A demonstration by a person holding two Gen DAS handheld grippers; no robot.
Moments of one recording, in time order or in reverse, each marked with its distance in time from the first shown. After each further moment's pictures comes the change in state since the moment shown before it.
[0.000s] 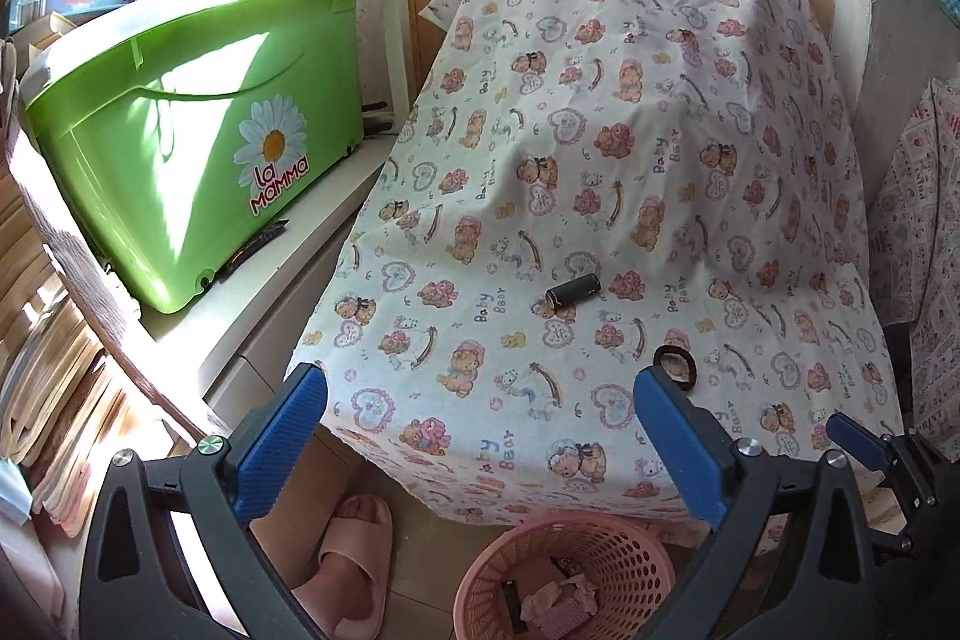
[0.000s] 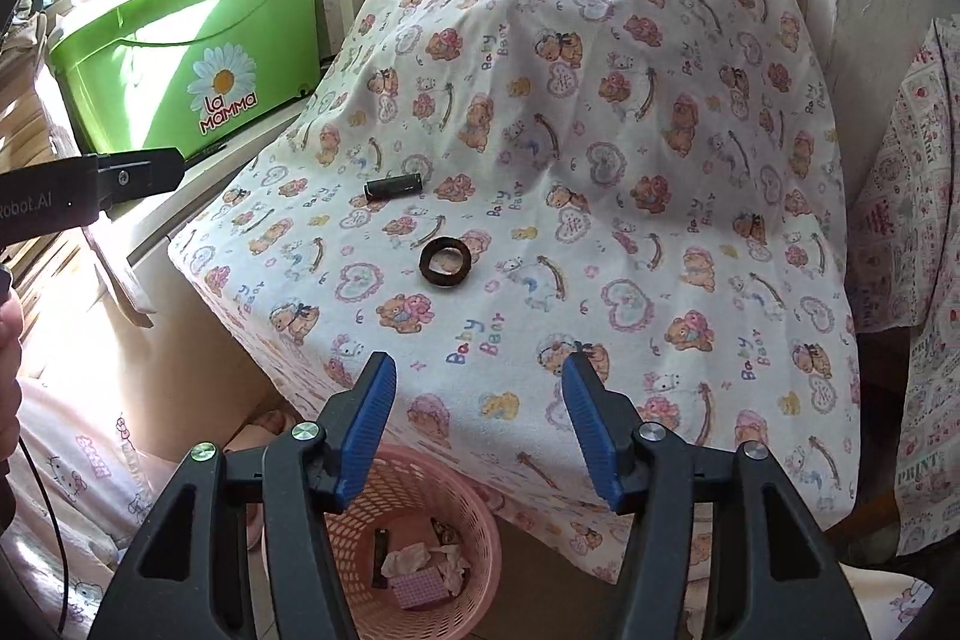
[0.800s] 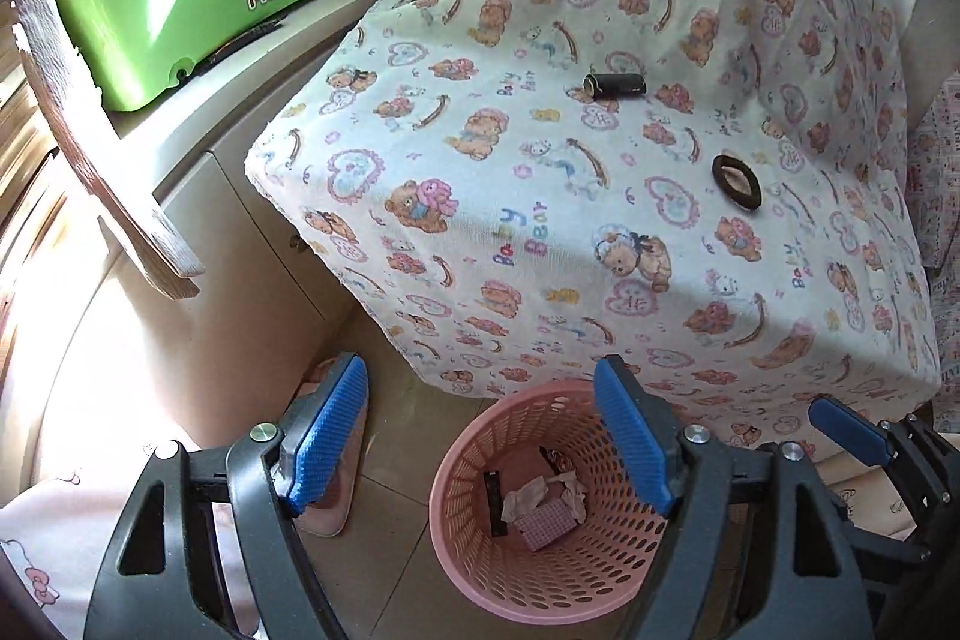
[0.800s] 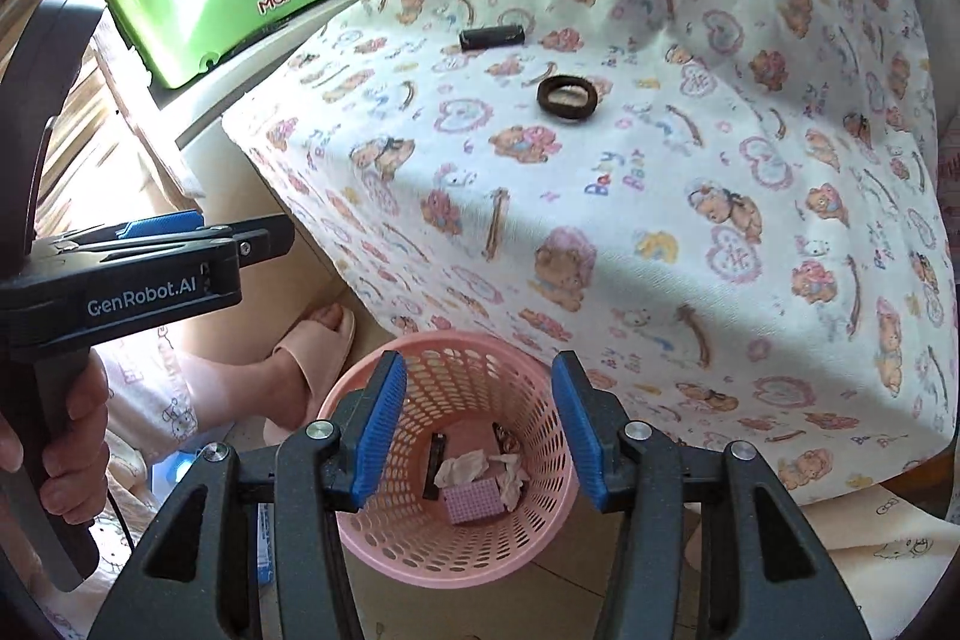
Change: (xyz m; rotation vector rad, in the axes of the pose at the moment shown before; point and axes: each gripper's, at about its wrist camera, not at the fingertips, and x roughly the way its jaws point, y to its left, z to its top) left arm 0.049 0.012 -0.093 -0.101 0.276 0.000; right arm 0.029 0.036 -0.044 -0.050 0.226 0.151
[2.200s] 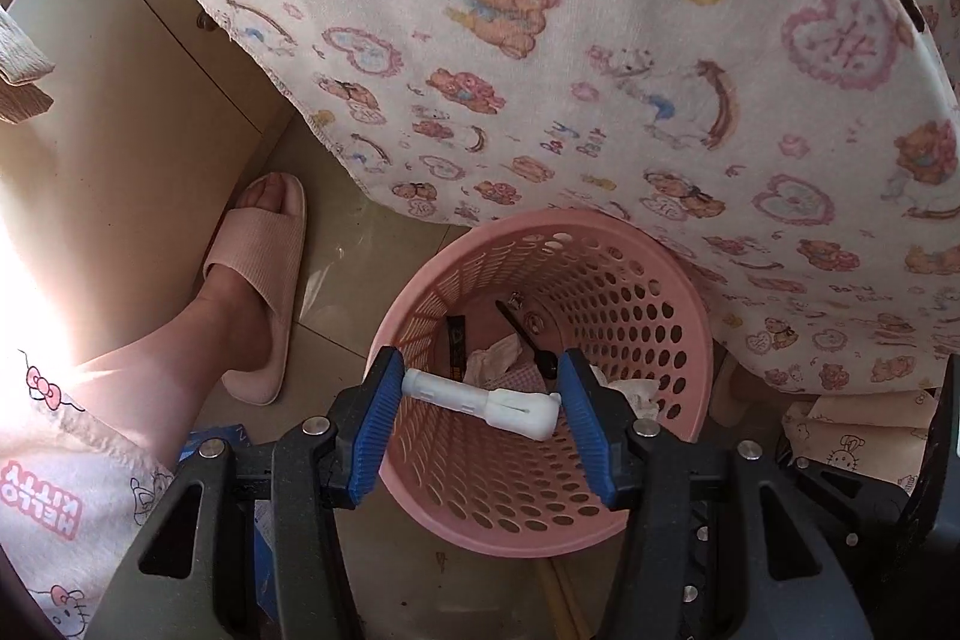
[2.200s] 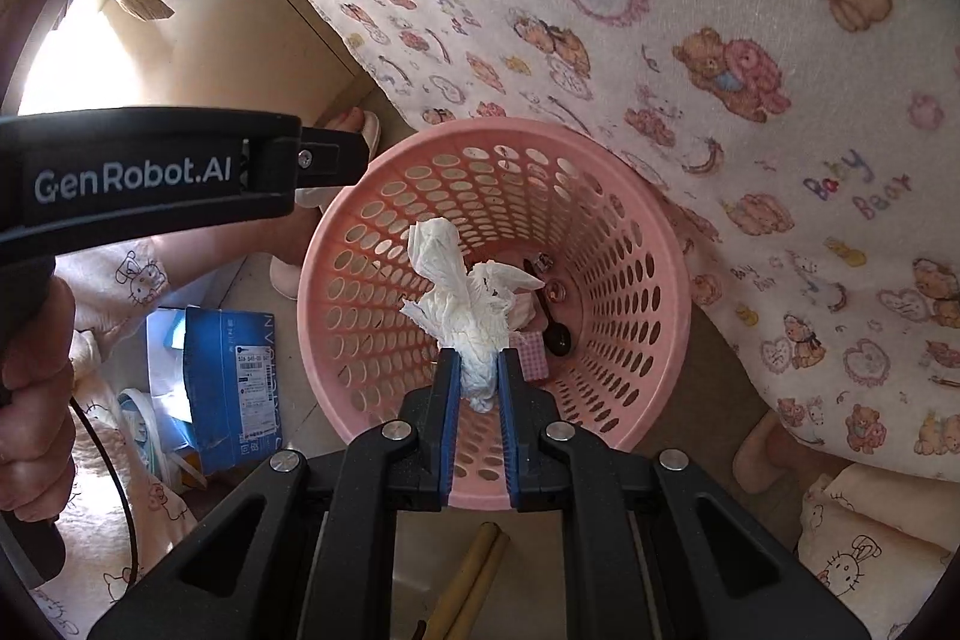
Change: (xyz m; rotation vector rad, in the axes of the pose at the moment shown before) left arm 0.119 -0.006 -0.054 -0.080 0.477 -0.076; right arm 0.120 0.022 -0.056 -0.067 0.483 0.116
